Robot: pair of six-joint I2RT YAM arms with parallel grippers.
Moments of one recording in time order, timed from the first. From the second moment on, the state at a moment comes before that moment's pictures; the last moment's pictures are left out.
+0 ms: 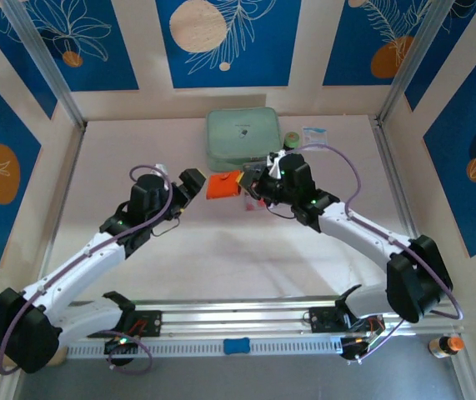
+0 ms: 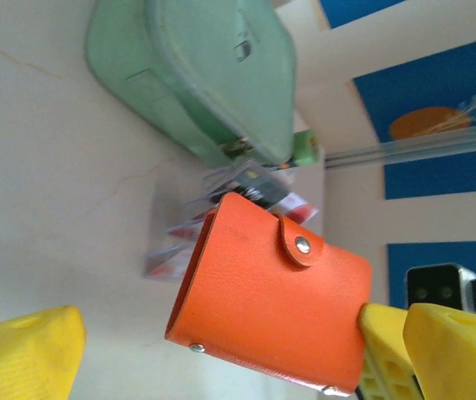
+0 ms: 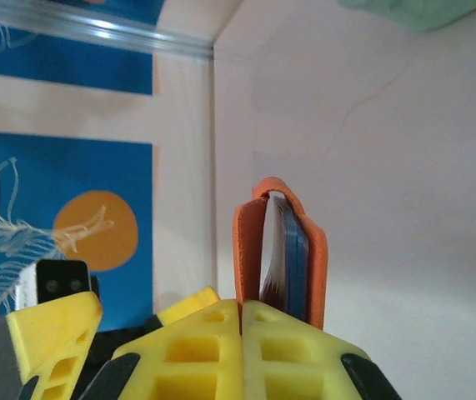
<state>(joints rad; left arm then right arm) -0.55 1.06 0.75 -0.08 0.05 -1.20 0.59 1.35 0.90 0.07 -0.33 1.21</state>
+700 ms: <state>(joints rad) -0.58 1.19 0.75 0.21 0.06 -1.42 0.64 1.32 0.93 0.13 -0.18 1.37</state>
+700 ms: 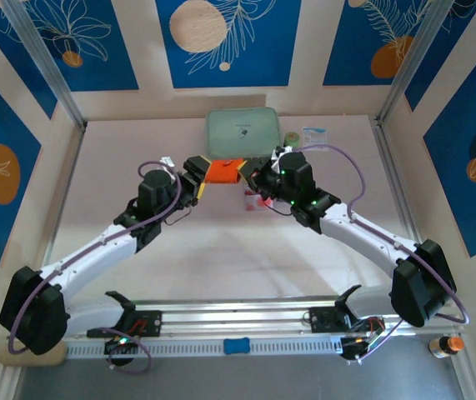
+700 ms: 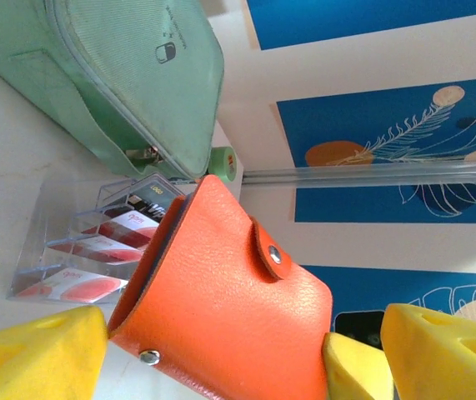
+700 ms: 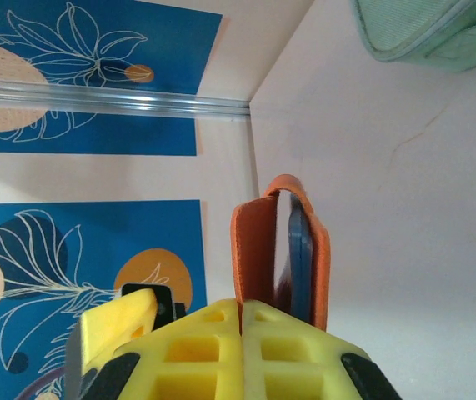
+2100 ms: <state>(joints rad) -0.56 1.29 0.76 0.18 0.23 -0.99 0.51 1.02 0.79 -0.36 -0.13 1.02</state>
